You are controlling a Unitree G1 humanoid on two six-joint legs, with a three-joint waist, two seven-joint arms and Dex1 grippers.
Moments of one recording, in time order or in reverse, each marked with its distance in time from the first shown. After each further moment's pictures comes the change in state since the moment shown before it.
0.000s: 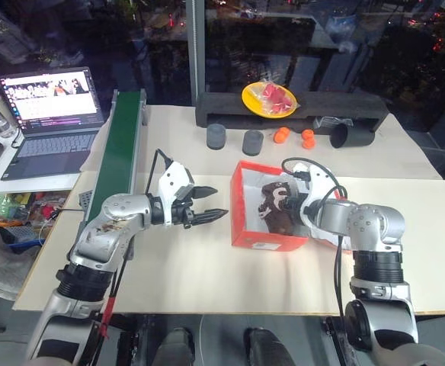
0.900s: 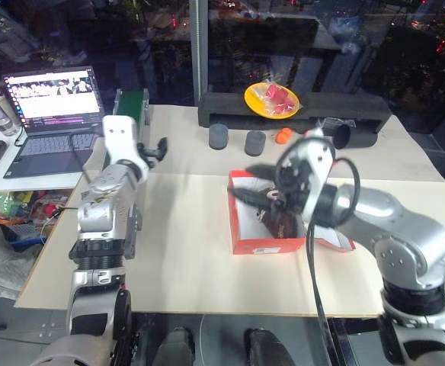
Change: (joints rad) left arm -0.161 -0.196 0.374 0.256 0.172 0.086 0.831; right arm 0.174 -0.285 0.244 -0.635 0.031 -0.341 0.754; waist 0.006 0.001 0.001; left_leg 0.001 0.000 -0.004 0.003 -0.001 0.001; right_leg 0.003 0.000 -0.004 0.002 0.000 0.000
